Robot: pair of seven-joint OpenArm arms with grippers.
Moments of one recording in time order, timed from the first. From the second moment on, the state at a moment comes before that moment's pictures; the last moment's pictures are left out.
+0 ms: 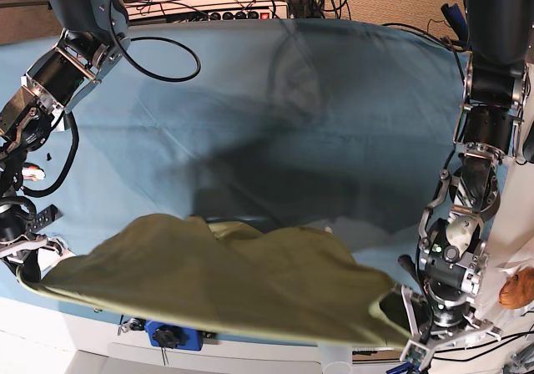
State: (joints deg) left arm -37.9 -22.6 19.5 91.7 9.0 -4.5 55.5; right arm 26.0 20.5 35.3 94.6 21.6 29.0 -50.9
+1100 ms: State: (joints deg) left arm -15.5 -30.6 6.9 110.8 4.3 -1.0 63.4; right arm 20.6 20.3 42.7 99.6 41.2 37.9 -61.0
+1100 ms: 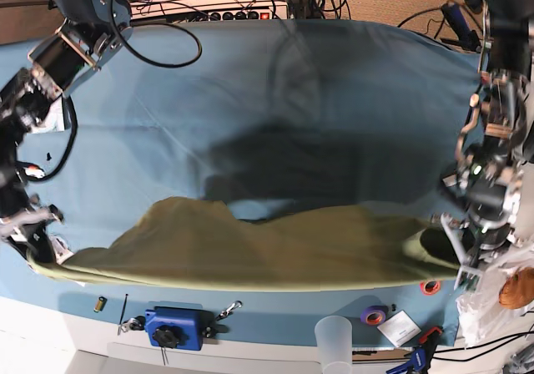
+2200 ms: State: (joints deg) left arm 17.6 -30.7 -27.8 132.7 -13.1 -9.9 51.1; right arm -8.1 11.8 62.0 132.5 49.7 40.4 -61.6
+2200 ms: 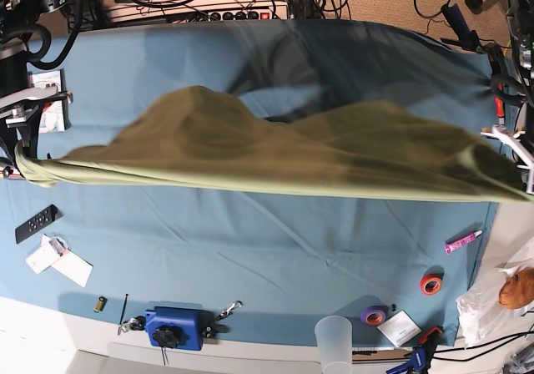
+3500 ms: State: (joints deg) left arm -35.3 -11.9 10.4 63.8 -12.3 -19.8 29.9; right arm 6.5 13.8 46.1 91.1 18.6 30.7 -45.2
